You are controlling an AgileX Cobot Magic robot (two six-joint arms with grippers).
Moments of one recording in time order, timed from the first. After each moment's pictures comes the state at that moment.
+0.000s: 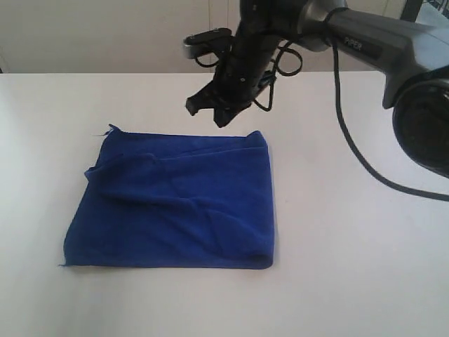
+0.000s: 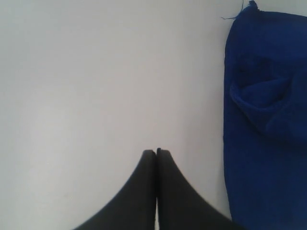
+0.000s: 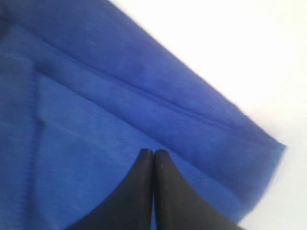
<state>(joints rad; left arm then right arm) 0.17 1.32 -0.97 -0.31 0.78 0.31 0.48 2.31 -2.10 0.18 1.09 -0.24</state>
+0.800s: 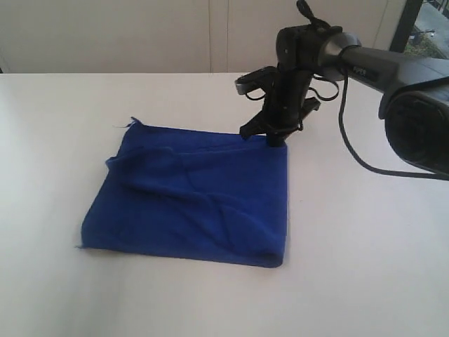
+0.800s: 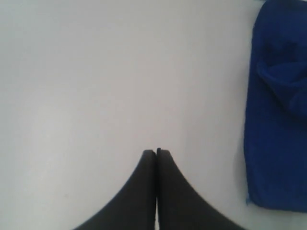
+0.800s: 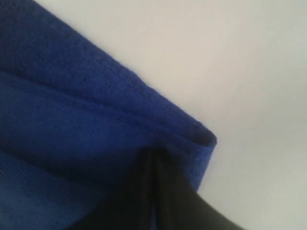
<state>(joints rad) 0.17 1.32 -0.97 -0.31 0.78 0.31 0.33 2.47 -2.11 -0.01 1.13 -0.19</state>
